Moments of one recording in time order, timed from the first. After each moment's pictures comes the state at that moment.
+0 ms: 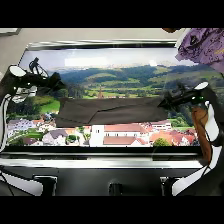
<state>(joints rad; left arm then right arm) 0.08 -1.75 1.66 0.93 -1.12 -1.60 -0.31 -1.90 1.58 -0.87 1.42 1.42</state>
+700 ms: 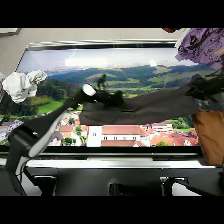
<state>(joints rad) -0.56 -1.96 1.67 0.62 -0.77 -1.62 -0.31 -1.34 1.60 -1.23 1.55 1.75</state>
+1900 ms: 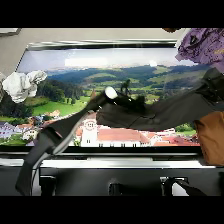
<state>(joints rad) -0.64 -2.14 2.07 0.72 -1.00 -1.80 -0.31 -1.17 1.61 -1.17 1.60 1.94</state>
